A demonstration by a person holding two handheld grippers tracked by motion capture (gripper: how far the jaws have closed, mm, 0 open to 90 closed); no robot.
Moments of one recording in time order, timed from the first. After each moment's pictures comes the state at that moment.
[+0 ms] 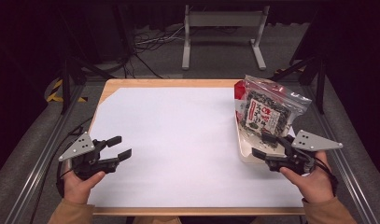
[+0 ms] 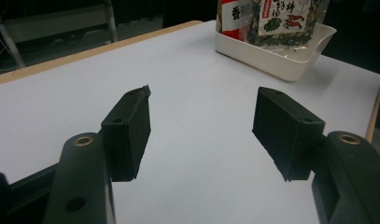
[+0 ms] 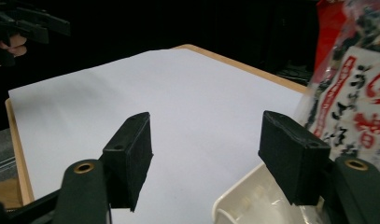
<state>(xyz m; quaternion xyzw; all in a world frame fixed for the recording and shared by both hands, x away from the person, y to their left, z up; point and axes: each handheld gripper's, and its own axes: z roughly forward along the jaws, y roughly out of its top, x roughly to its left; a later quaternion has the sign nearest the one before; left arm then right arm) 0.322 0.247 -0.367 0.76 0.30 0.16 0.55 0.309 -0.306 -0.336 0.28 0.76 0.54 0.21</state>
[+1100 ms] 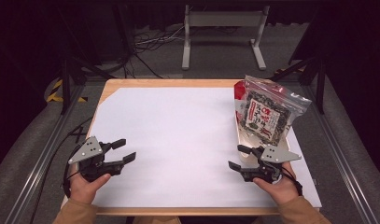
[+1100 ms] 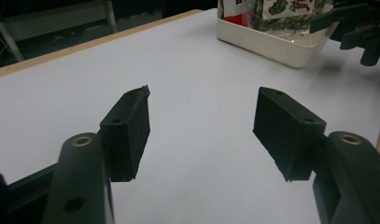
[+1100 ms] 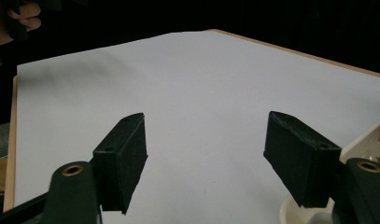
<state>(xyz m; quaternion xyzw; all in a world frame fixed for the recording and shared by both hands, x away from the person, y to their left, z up) 0.326 0.239 -0.384 0.77 0.29 0.17 0.54 0.324 -0.269 -0.416 0.26 0.77 0.56 0.18</state>
